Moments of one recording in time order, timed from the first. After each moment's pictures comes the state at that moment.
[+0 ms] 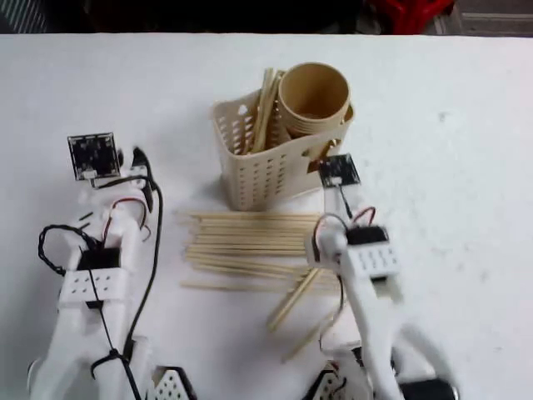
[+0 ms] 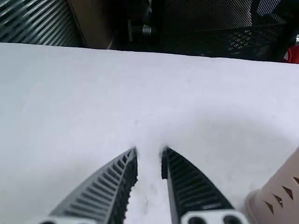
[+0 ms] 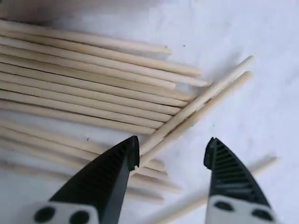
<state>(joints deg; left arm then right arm) -11.8 -42.9 73.1 4.0 2.0 -12.8 -27.4 57.1 53.2 1.5</state>
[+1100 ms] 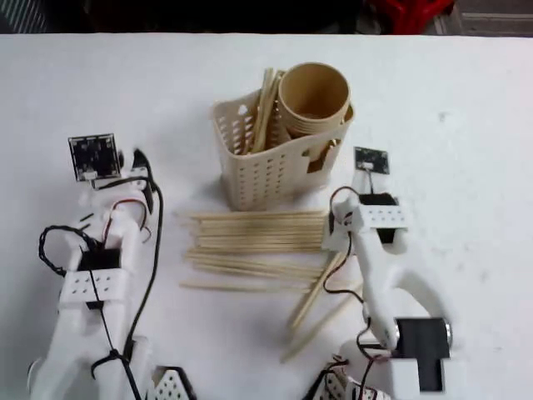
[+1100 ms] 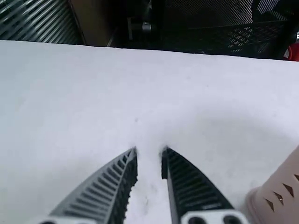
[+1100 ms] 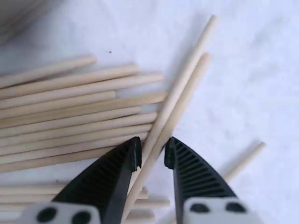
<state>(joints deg) -11.8 -42.9 73.7 4.0 2.0 -3.5 -10.8 46.2 54.1 -7.8</state>
